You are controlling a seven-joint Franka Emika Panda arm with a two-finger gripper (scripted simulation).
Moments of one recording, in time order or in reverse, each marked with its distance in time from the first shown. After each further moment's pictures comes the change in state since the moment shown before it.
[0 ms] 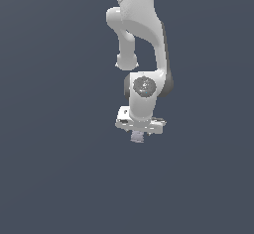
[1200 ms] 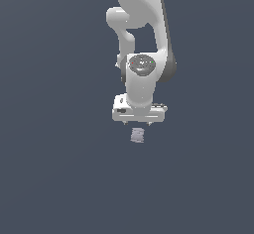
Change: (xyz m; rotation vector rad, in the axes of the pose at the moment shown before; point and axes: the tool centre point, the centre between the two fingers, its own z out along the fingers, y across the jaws) arm -0.004 0.009 -0.069 0.018 0.000 -0.111
